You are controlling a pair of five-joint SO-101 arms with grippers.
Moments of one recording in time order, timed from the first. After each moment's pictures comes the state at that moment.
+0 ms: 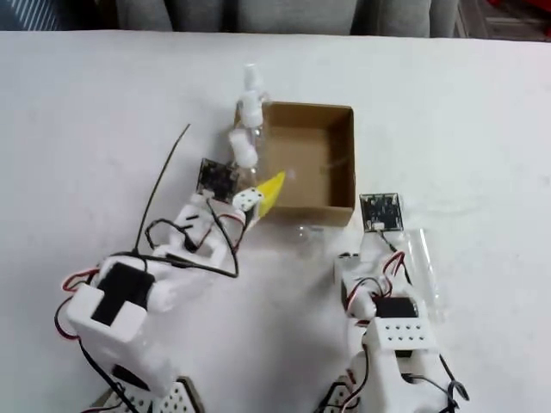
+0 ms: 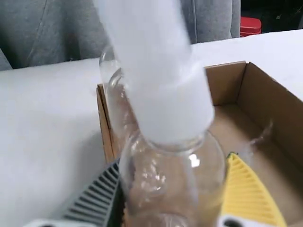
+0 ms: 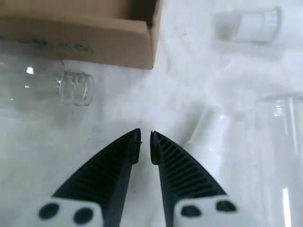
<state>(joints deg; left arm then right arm) 14.4 12.5 64.0 -49.2 3.0 -5.5 -55.2 87.9 28.7 3.0</state>
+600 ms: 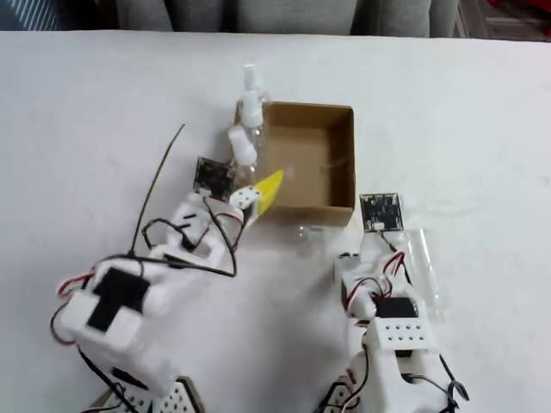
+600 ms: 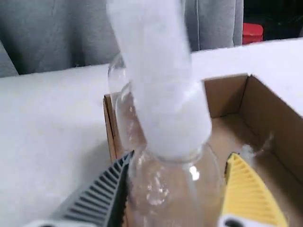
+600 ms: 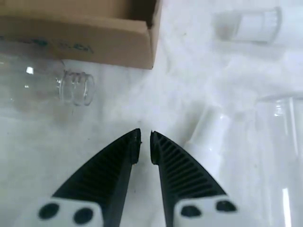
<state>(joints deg) 13.8 8.1 65.2 -49.1 3.5 -5.5 -55.2 87.9 28.7 3.0</state>
